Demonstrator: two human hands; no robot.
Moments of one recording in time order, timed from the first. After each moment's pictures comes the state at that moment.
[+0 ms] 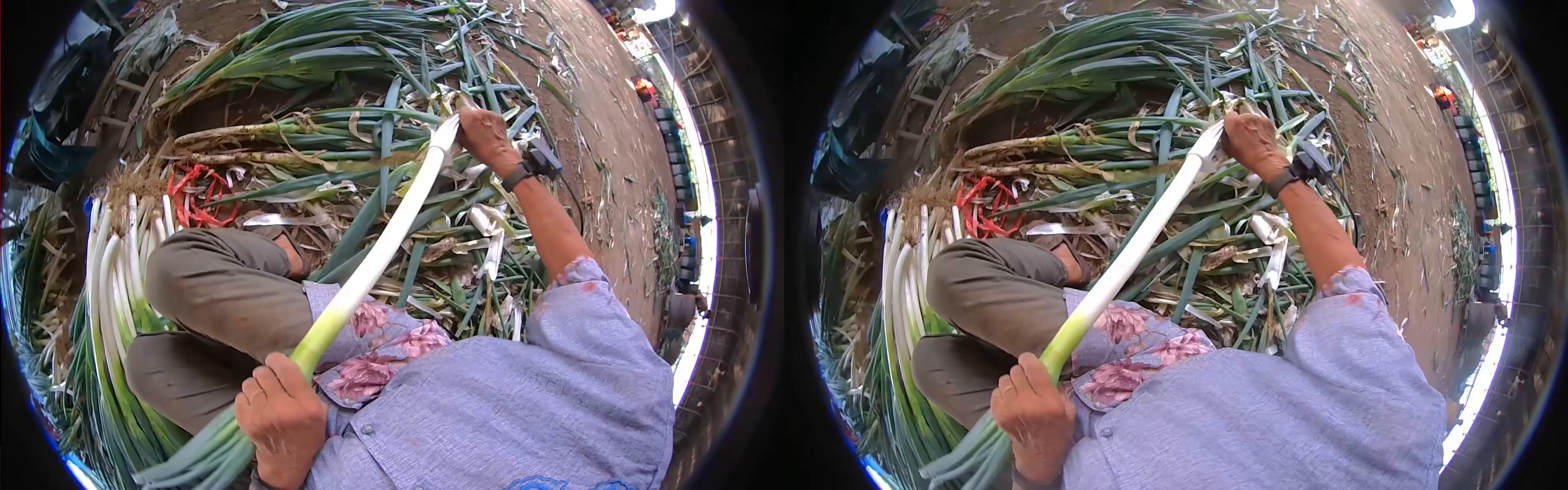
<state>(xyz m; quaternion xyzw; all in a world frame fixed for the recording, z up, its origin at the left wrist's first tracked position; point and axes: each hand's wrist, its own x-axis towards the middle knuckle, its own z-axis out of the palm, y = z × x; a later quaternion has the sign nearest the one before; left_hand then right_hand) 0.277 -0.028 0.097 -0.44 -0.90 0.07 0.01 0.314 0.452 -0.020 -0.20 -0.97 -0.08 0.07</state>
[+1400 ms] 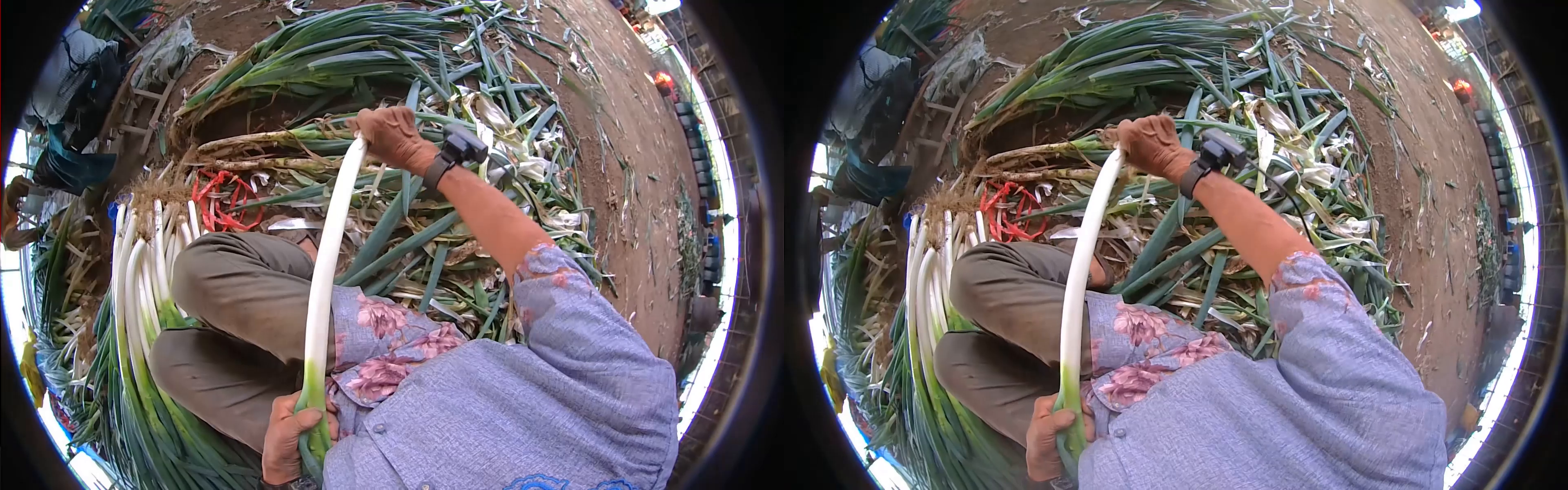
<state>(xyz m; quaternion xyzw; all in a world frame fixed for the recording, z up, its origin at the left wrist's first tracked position) 0.269 -0.087 0.087 0.18 -0.50 -0.58 -0.61 0.184 0.346 -0.060 -0.06 -0.97 0.09 0.22</state>
